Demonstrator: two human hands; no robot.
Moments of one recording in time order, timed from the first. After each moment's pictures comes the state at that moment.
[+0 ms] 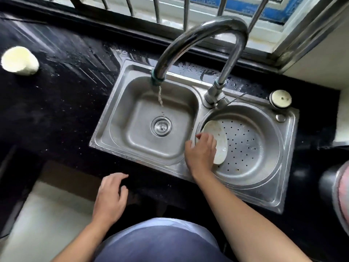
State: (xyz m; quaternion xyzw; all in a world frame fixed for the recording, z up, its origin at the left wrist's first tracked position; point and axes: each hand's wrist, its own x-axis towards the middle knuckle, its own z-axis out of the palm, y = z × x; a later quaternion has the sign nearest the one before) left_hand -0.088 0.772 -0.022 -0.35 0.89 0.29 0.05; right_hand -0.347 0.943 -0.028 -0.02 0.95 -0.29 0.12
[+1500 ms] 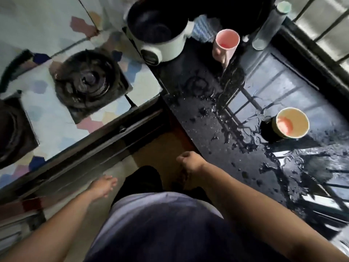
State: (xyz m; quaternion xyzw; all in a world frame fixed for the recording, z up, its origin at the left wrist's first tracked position) left_hand 0.373 0.110 -0.040 -0.77 0.39 0.49 0.15; right_hand 0.031 0.152 -0.054 -0.33 0.72 -0.07 0.61
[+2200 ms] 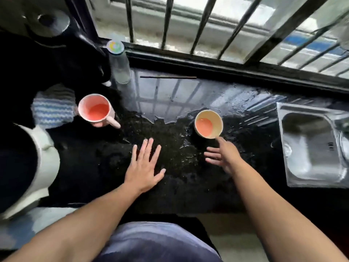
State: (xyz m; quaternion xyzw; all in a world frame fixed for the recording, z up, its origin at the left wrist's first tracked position) left_hand -0.056 -0.088 -0.087 0.02 0.98 0.12 0.15; right_hand -0.201 0.173 0.012 0.38 0.67 -0.56 0.30
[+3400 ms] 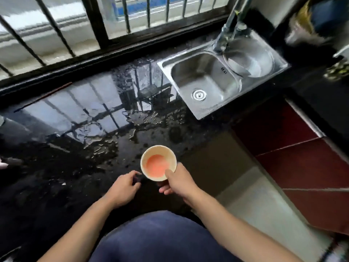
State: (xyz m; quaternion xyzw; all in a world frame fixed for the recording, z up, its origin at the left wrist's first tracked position) left_hand 0.008 0.128 0.003 0.07 0.88 0.26 0.38; right_hand 0.056 0.328 0.057 0.37 0.67 -0.58 0.27
